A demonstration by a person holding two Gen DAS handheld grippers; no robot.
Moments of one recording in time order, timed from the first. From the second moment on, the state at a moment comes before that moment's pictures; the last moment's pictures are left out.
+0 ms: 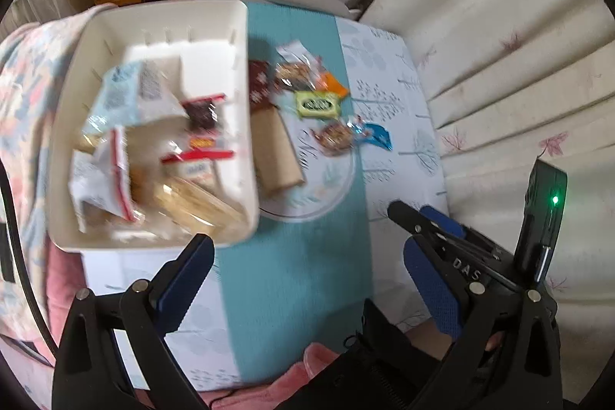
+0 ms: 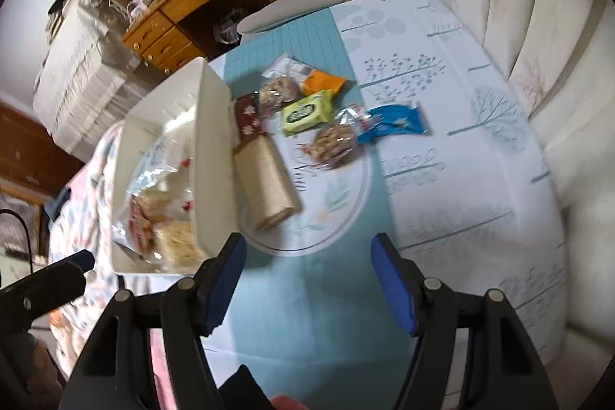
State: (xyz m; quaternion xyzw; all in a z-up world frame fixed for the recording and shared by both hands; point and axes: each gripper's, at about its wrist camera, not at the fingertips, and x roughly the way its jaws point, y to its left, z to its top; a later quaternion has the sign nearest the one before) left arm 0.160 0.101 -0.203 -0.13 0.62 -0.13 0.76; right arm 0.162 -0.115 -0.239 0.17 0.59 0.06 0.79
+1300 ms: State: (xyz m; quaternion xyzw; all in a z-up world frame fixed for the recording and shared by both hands) left arm 0.292 0.001 -0.344 -0.21 0.71 0.03 0.67; right arm 0.232 -0.173 -0.323 -0.16 0.43 0.22 0.86
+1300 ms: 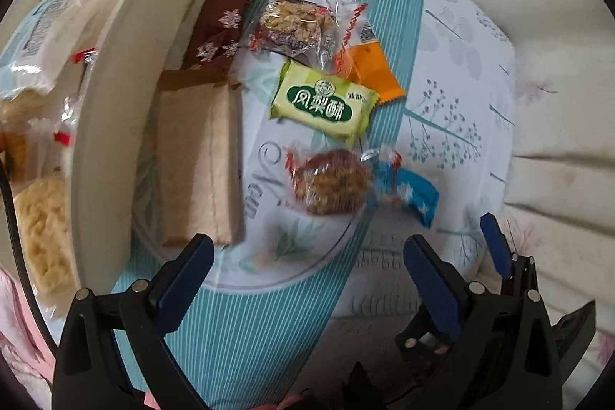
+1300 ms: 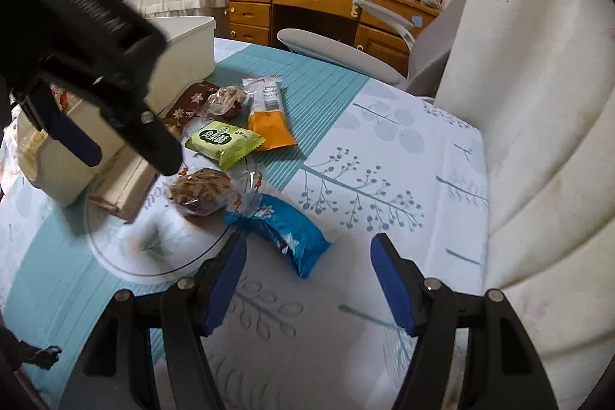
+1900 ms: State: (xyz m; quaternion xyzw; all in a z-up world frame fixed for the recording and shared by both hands) left arm 0.335 -0.007 -0.402 -0.21 0.75 0.08 0.62; right arm 0.248 -0.156 -0.370 -0.16 0.41 0.26 0.86
